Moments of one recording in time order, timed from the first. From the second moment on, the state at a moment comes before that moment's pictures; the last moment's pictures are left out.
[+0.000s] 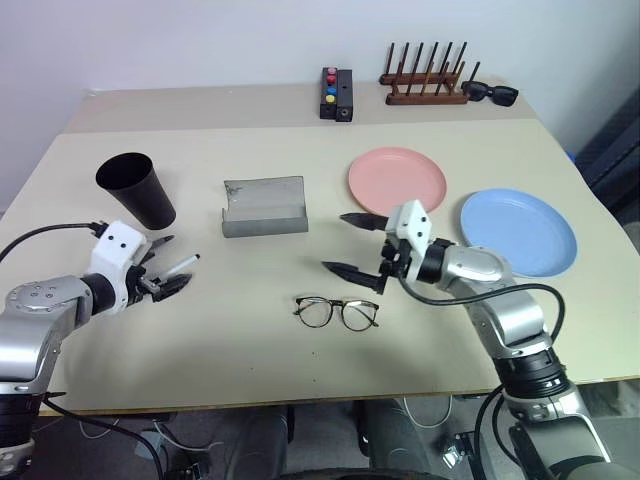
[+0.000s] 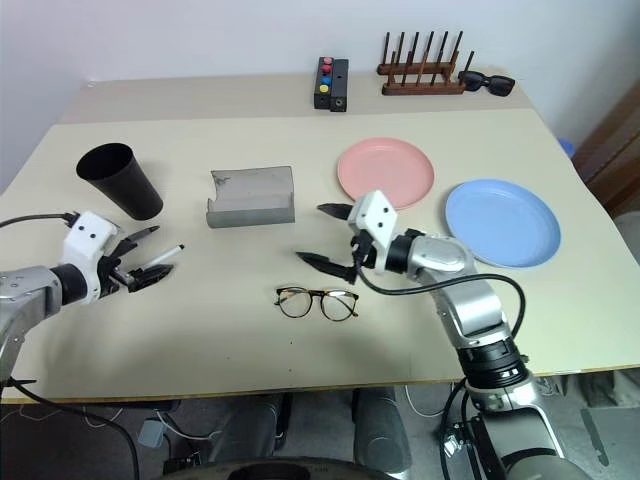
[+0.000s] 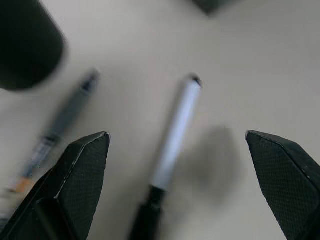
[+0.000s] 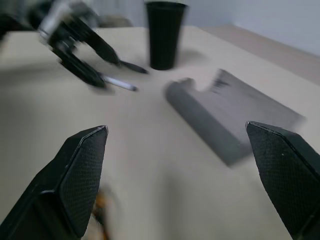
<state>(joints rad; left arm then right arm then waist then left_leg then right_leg) -0.09 0.92 0.17 -0.14 -0.36 0.71 -0.71 -0.39 -0.41 0.19 -0.22 0.33 0.34 0.89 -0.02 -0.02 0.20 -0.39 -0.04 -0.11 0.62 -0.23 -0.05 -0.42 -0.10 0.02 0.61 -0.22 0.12</state>
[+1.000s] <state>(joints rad) -0.48 0.66 0.42 0.01 -0.35 0.29 -0.49 -0.37 -0.27 0.25 -0.24 0.32 0.35 0.78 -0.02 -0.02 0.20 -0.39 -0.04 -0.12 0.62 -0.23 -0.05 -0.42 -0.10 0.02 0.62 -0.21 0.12</state>
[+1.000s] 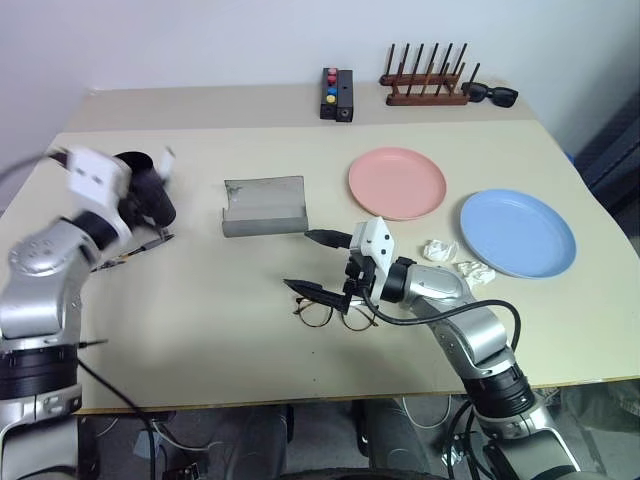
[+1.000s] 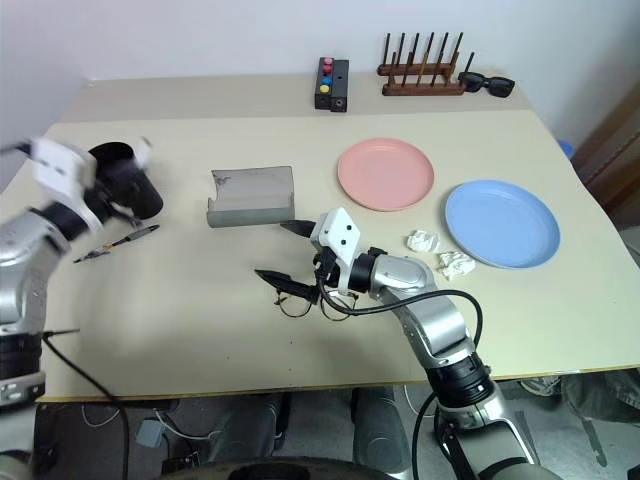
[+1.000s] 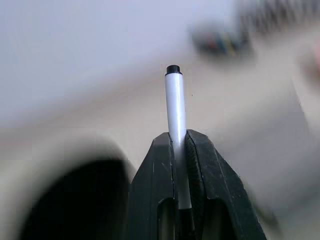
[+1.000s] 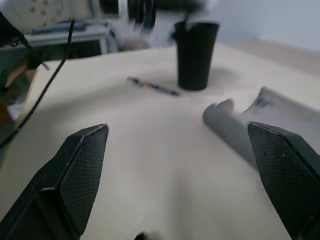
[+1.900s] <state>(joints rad) -0.79 0.52 0.37 0.71 -0.14 -0.25 -0.14 -0.47 -0.13 0.25 -0.15 0.33 0.28 0.73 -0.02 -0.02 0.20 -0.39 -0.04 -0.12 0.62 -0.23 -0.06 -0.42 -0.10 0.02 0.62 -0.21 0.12</state>
